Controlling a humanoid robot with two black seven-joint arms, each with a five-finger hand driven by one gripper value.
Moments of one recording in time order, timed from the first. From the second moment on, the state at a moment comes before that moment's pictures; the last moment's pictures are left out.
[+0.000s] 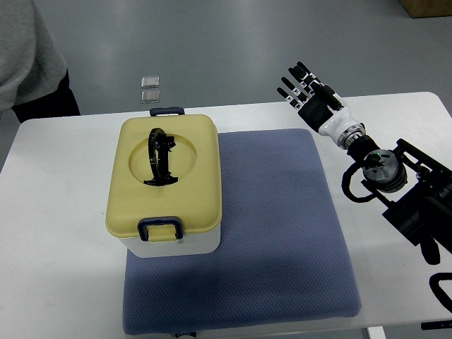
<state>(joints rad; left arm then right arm) 0.04 0.00 -0.02 -0.25 0.02 0.01 0.14 0.70 -0.15 0.89 0.77 0.14 0.25 0.13</state>
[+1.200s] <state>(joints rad) 0.04 0.00 -0.02 -0.26 0.02 0.00 0.14 1.29 -0.39 0.43 1.09 -1.42 0.61 0.12</state>
